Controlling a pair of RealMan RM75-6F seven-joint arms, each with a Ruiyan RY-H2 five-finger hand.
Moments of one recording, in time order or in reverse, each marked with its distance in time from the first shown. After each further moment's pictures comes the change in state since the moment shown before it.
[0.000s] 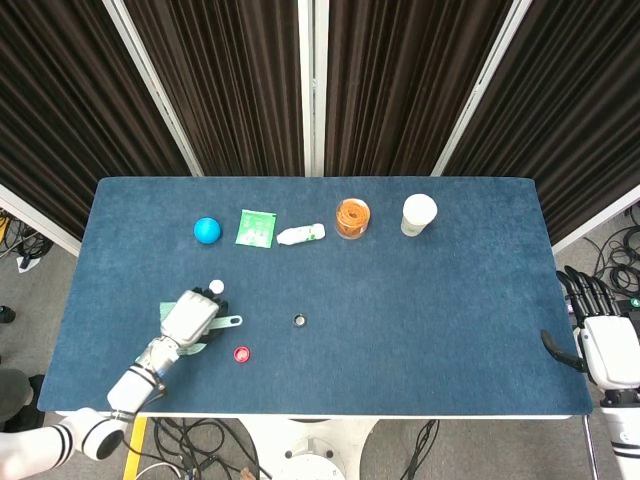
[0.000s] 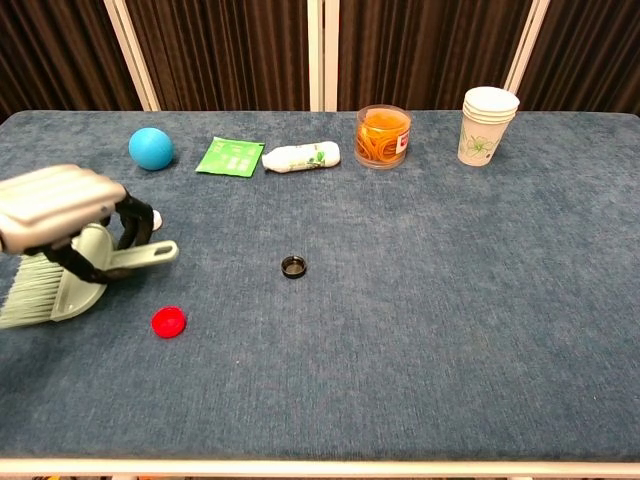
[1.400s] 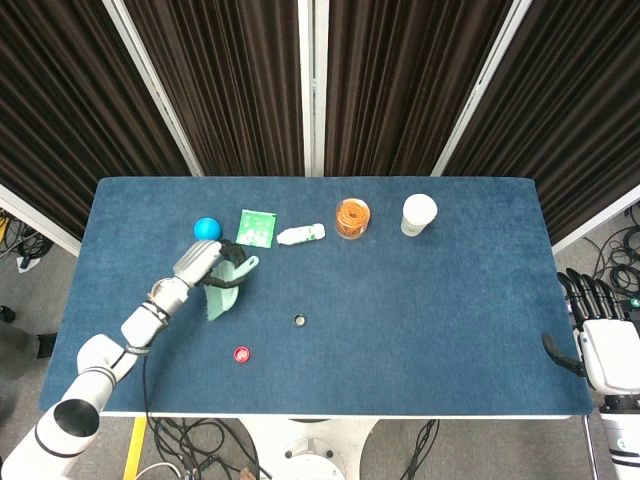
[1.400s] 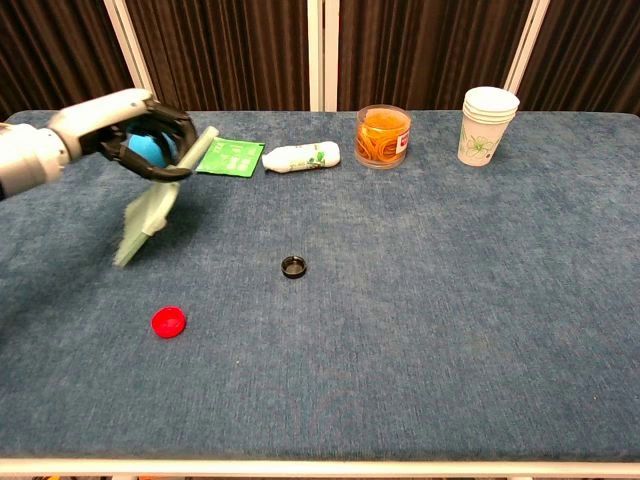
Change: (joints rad) left arm -0.249 -0.361 0.041 0.977 0.199 0.012 -1.382; right arm -0.021 0.057 0.006 -0.161 0.032 0.001 -0.163
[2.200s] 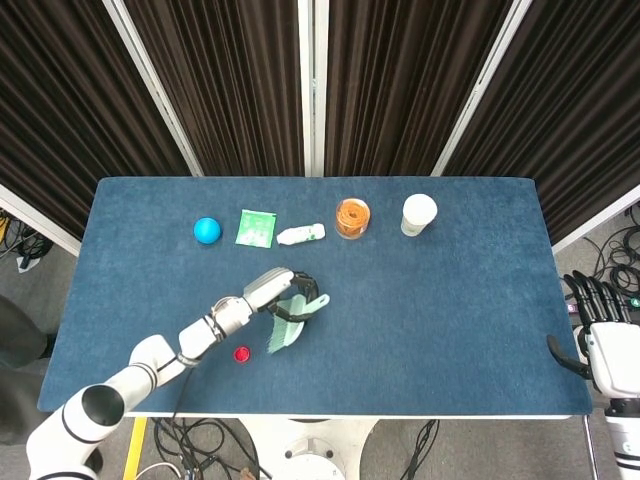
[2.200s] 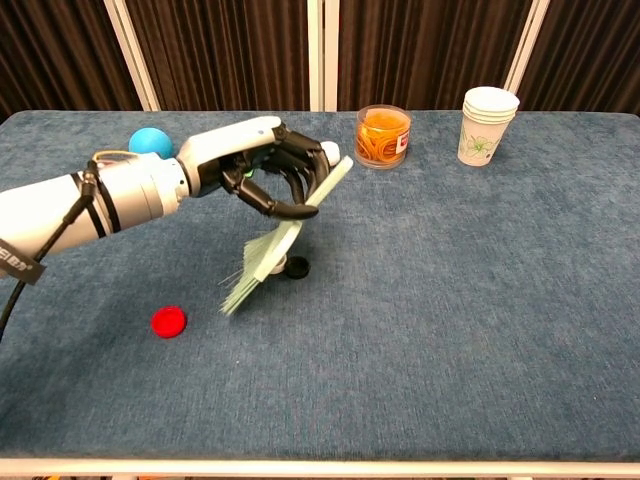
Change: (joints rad) left arm -0.139 -0.018 0.011 -0.276 0.025 0.051 -0.022; right arm -0.017 -0.004 -0.003 0.034 -0.010 0.019 0.048
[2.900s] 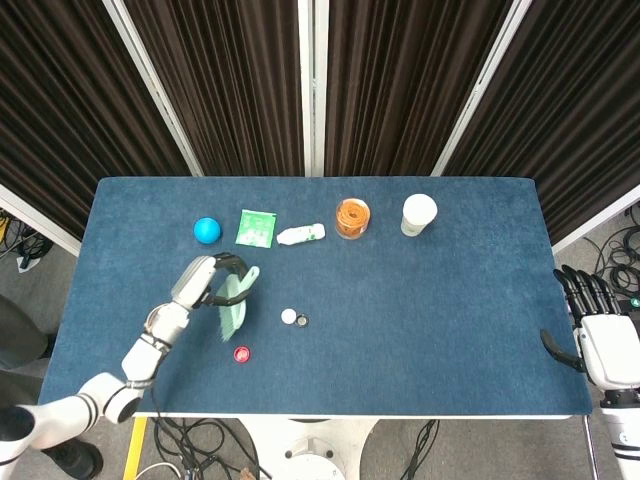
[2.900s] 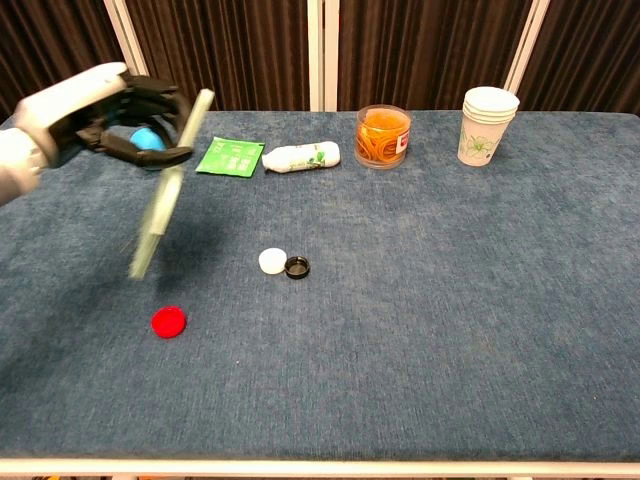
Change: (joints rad) left arm 0.277 0.291 -0.092 -0.520 -0.235 0.094 0.503; right arm 0.037 -0.001 0.009 0.032 -0.015 -0.042 0.023
